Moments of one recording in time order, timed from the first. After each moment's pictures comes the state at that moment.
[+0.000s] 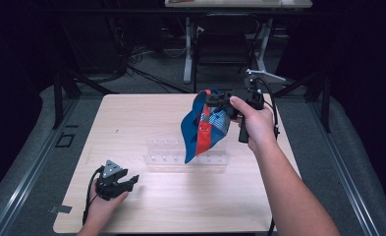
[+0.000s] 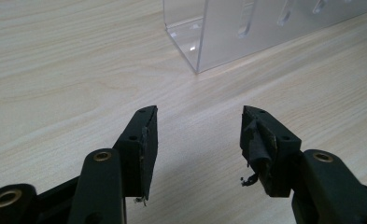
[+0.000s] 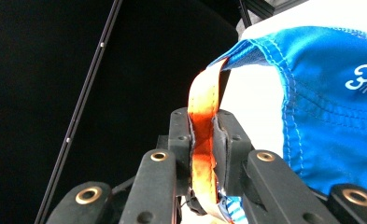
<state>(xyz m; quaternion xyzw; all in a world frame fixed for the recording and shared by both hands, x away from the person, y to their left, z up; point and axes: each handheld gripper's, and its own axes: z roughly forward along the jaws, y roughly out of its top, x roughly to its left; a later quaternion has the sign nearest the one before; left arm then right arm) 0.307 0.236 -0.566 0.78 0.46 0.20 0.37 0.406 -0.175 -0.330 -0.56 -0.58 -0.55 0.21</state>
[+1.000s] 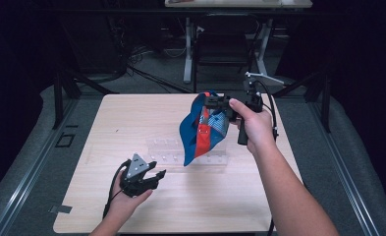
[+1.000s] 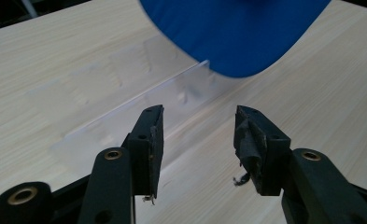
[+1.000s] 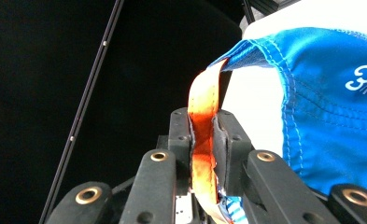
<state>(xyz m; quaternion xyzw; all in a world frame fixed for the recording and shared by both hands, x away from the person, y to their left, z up) 0.299 0.148 -0.516 0.80 0.35 0.20 0.44 0.405 -0.174 -0.336 -0.56 -0.58 -0.55 0.22</state>
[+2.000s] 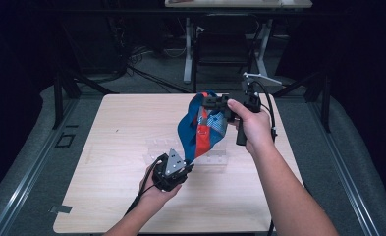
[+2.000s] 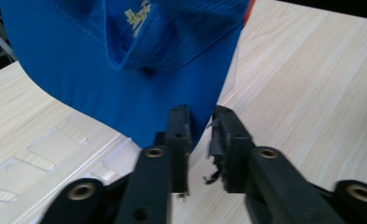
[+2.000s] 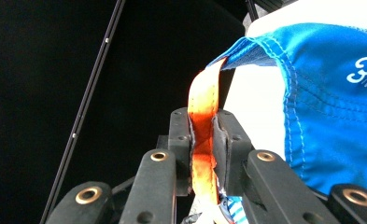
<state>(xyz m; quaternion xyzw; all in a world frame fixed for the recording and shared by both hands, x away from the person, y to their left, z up) 0.304 0.073 -0.497 0.83 0.28 0.22 0.43 0.405 -0.170 -0.337 -0.55 -0.58 -0.55 0.23</state>
